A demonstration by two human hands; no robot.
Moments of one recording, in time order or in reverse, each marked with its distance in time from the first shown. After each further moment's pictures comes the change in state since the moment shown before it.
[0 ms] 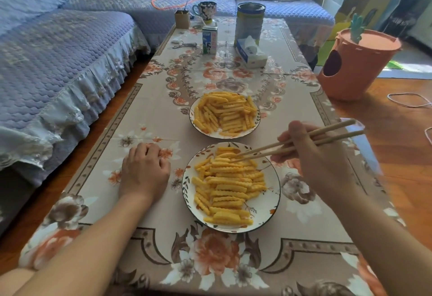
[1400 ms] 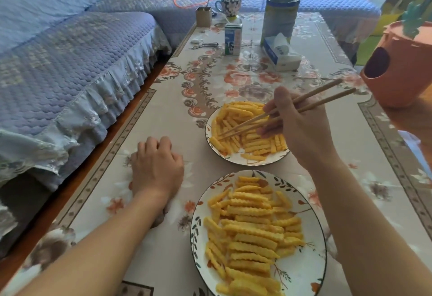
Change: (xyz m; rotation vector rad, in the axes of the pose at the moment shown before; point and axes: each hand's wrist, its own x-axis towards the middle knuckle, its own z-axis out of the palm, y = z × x) left_hand 0.077 0.010 0.024 0.090 0.053 -0.119; right_hand 0.135 0.042 0.080 0.089 -0.075 -0.020
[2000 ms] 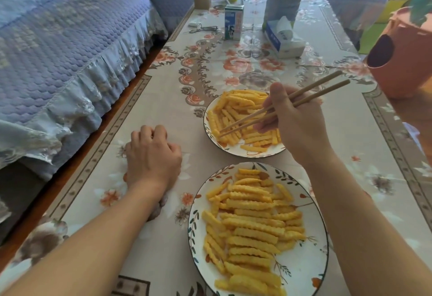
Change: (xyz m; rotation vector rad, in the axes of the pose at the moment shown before) left_hand 0.001 -0.001 0.002 -0.002 0.001 -0.021; right_hand 0.001 0.013 0.006 -0.055 -0.033 0.033
